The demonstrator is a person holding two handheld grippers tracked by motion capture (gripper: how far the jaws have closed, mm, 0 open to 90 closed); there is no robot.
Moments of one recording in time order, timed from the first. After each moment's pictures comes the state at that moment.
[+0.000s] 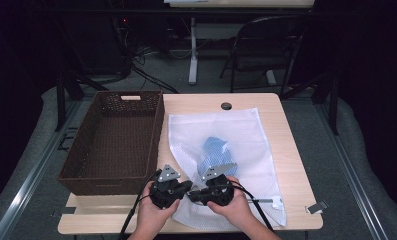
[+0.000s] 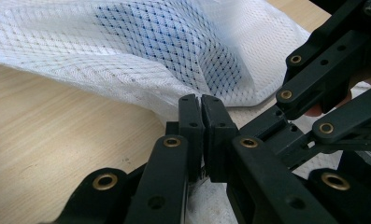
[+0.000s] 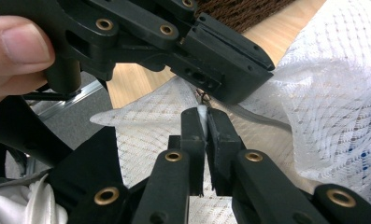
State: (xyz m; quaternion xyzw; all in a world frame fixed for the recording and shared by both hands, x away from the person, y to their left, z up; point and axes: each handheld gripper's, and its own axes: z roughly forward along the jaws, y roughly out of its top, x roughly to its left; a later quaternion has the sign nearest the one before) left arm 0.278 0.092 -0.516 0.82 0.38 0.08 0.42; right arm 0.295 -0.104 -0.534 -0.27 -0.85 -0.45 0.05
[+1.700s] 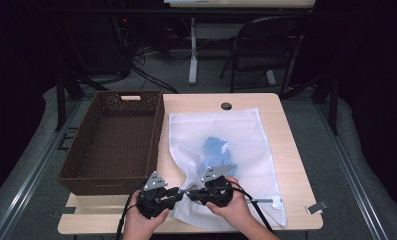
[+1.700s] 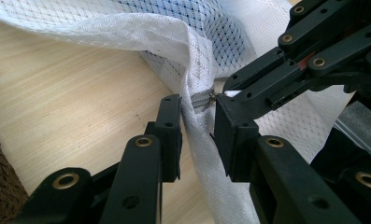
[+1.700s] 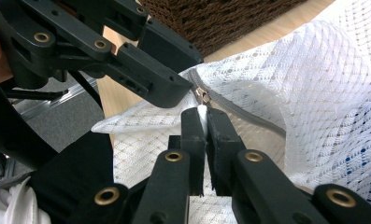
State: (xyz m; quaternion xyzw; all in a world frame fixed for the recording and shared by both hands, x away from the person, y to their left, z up) left arm 0.258 0.121 -0.521 0.81 0.40 0.07 0.41; right arm 0.292 -0.100 -0.533 -0.26 -0.85 -0.45 0.01
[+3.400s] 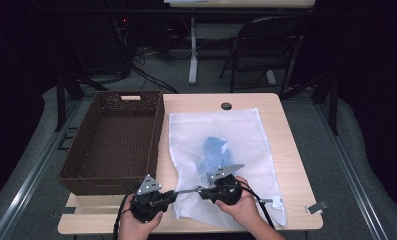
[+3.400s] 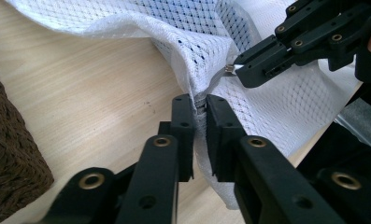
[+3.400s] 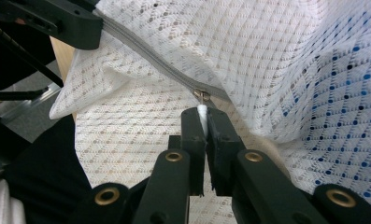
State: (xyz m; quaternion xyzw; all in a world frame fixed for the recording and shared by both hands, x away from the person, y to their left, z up) left arm 0.248 0.135 -0.521 0.81 0.41 0.07 0.42; right arm 0.299 -0.127 -0.549 -0.31 -0.86 -0.42 0.00
